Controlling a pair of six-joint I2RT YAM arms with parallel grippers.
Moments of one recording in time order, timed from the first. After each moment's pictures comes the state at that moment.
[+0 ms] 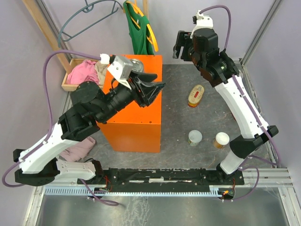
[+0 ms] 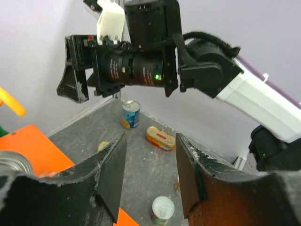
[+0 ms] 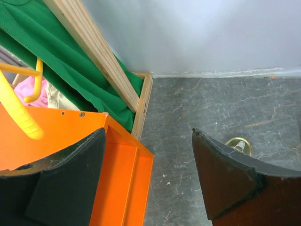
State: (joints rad) left arm -1.11 1.15 1.65 -0.28 -0.19 -0.11; right arm 0.54 1.67 2.12 -0.70 0.36 0.31
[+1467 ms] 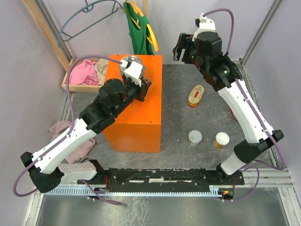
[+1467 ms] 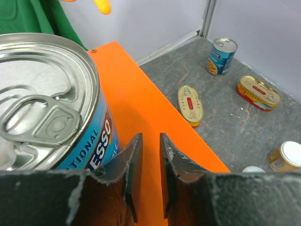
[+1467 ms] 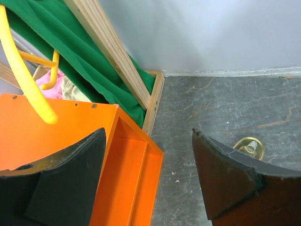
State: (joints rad) left arm -0.85 1.15 1.31 -0.23 -0.24 -0.01; right arm 0.54 1.60 2.01 -0.64 0.31 0.34
